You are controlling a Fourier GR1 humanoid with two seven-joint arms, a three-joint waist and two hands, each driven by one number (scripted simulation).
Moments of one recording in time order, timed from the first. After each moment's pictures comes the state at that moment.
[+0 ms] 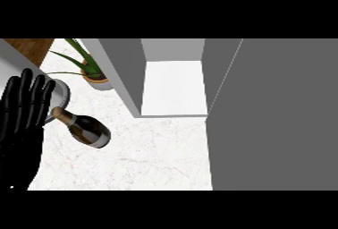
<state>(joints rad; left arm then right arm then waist) -0.01 0.09 0.00 -2.10 0.01 -0.03 -0.01 0.01 -0.10 0.03 -2.10 -0.04 0.00 -0.01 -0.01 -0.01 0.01</state>
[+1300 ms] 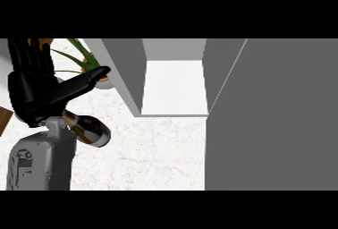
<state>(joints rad) -0.43 0.01 0.15 -1.69 -0.02 0.54 0.15 0.18 -0.20 -0.02 -2.35 -0.35 0.21 0.26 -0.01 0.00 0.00</state>
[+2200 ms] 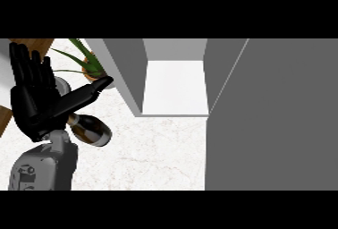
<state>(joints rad) -0.33 0.02 0.07 -1.76 -0.07 0.63 0.19 0.08 -0.17 -0.06 -2.35 -0.36 0.21 0.39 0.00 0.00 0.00</state>
